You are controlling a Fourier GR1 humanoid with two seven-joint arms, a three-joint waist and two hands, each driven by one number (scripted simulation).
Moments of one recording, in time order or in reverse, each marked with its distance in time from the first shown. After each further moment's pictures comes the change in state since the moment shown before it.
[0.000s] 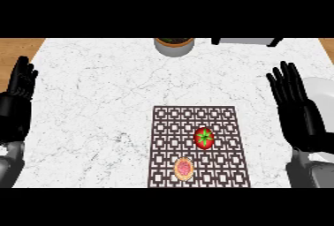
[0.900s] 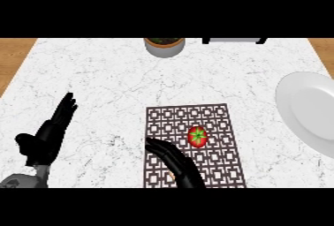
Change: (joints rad) left arm 0.120 -0.109 -0.092 0.157 0.064 -0.224 -0.090; right arm 0.115 0.206 0.810 0.048 0.647 -0.510 0.011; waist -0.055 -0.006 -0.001
